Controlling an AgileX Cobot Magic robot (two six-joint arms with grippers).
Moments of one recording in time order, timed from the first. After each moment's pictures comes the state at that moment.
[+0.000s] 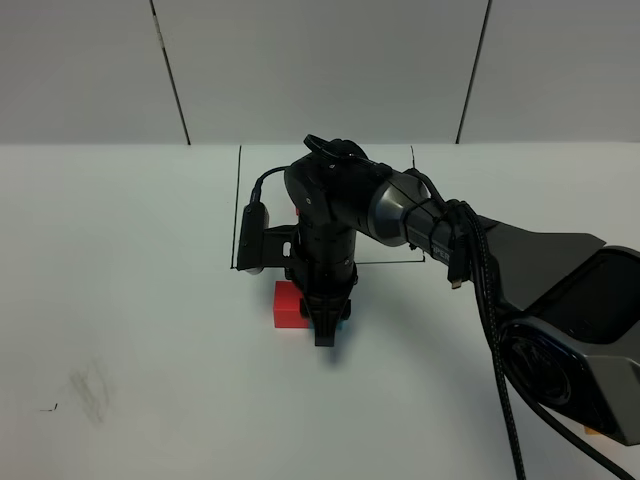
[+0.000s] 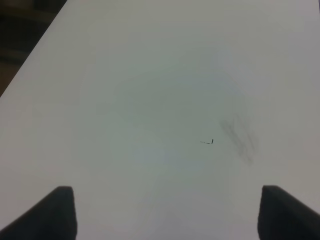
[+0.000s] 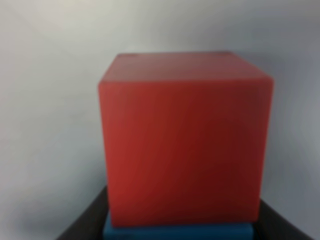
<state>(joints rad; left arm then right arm) 0.07 -0.01 -0.51 0.14 1.08 -0.19 0.68 2.47 -2.07 -0.02 1.14 -0.82</state>
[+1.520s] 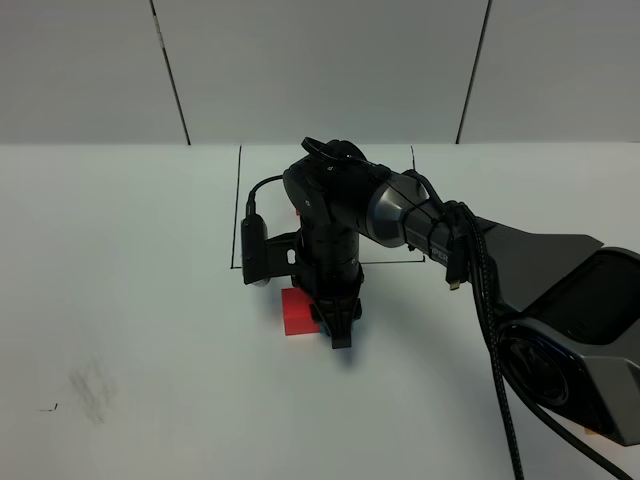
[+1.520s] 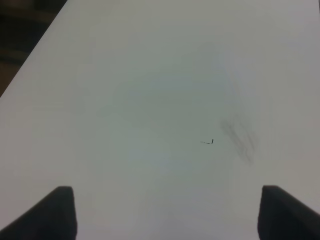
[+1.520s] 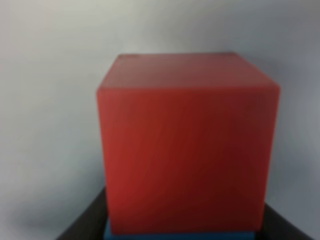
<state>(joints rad) 0.07 -0.01 -0.51 0.14 1.08 -0.19 0.68 2.48 -2.08 -0.05 1.19 -0.94</state>
